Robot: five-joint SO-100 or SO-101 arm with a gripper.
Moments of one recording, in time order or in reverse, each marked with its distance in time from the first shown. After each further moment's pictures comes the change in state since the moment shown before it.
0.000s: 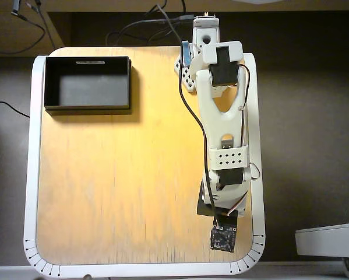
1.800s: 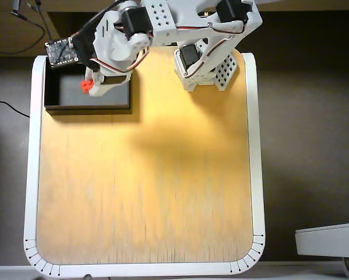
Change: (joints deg) arm 79.8 52.2 3.0 33.2 16.1
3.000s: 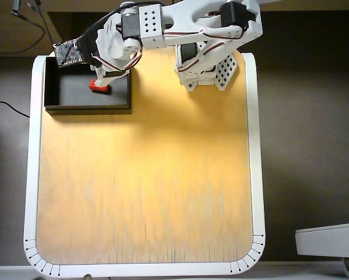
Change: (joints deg) arm 11.7 1.7 26.6 -23.9 12.0
